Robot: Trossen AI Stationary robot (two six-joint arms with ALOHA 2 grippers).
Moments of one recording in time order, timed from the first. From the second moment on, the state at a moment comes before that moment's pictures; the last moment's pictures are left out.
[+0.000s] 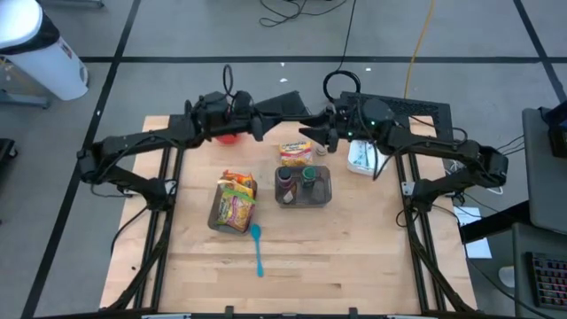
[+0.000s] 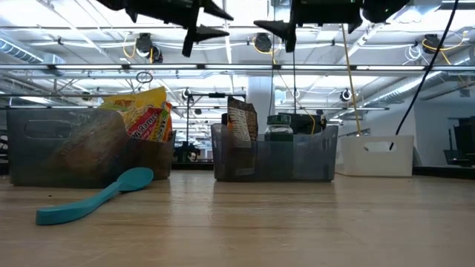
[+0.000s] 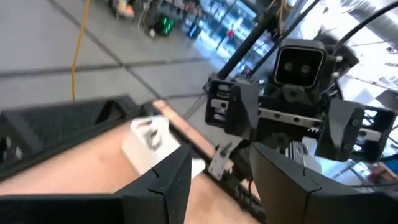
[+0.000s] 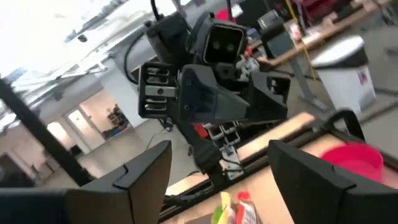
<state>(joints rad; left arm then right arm) 0.42 1.34 1.09 0.18 0.17 -0.60 -0.42 1.30 0.97 0.46 -0.37 0.57</state>
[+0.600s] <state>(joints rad) 0.63 1.53 1.09 0.13 0.61 -0.57 -0.48 1.31 0.97 0.31 -0.34 0.62</state>
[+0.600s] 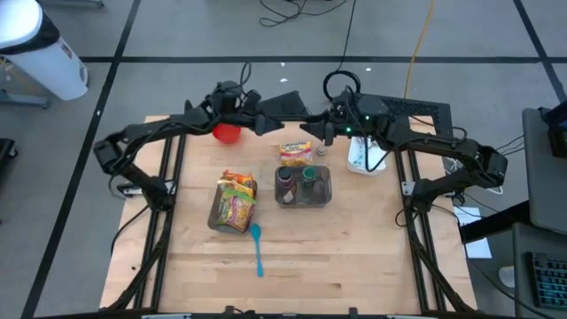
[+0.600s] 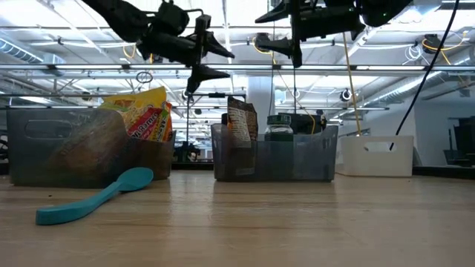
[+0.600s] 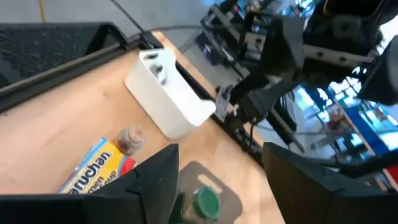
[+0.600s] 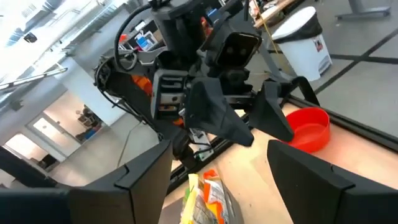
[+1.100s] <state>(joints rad) 0.67 1.67 1.09 -0.08 0.71 -0.61 -0.48 1.31 0.97 0.25 -0.34 0.60</state>
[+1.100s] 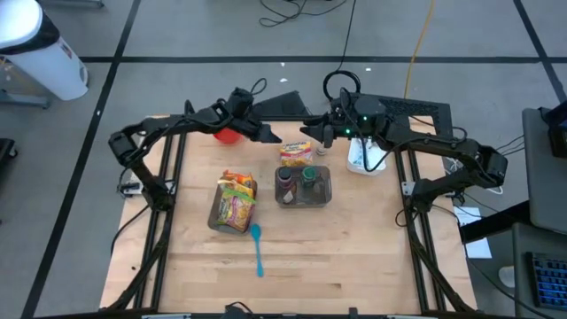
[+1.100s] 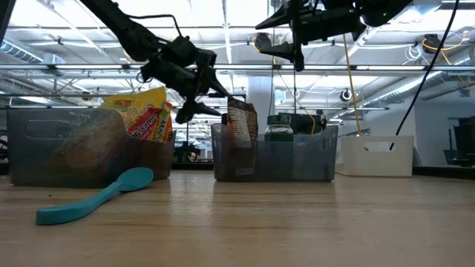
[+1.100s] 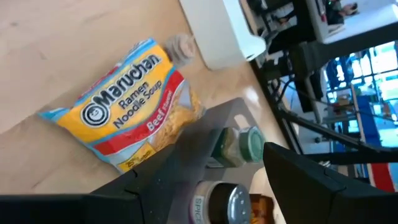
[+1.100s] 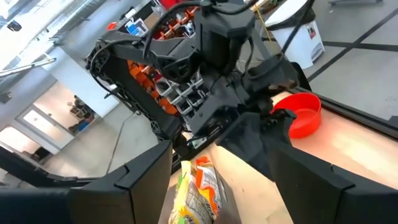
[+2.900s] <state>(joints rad) 0.60 1.93 1.09 0.00 0.36 -0.69 -0.48 1.31 0.96 0.18 -0.31 0.59</state>
